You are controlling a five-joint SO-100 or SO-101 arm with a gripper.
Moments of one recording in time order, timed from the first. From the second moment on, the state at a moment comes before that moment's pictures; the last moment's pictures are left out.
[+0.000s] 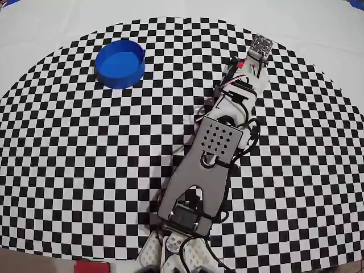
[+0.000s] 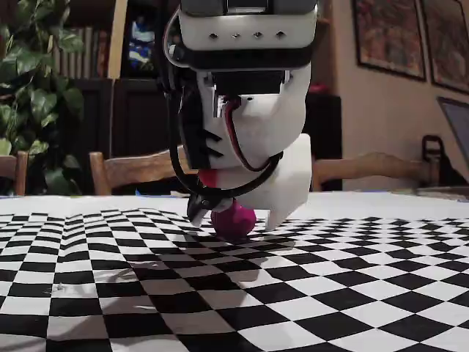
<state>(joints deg) 26.5 34.0 60.6 6.2 -88.3</state>
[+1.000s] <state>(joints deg) 26.2 33.0 58.7 6.2 -88.3</state>
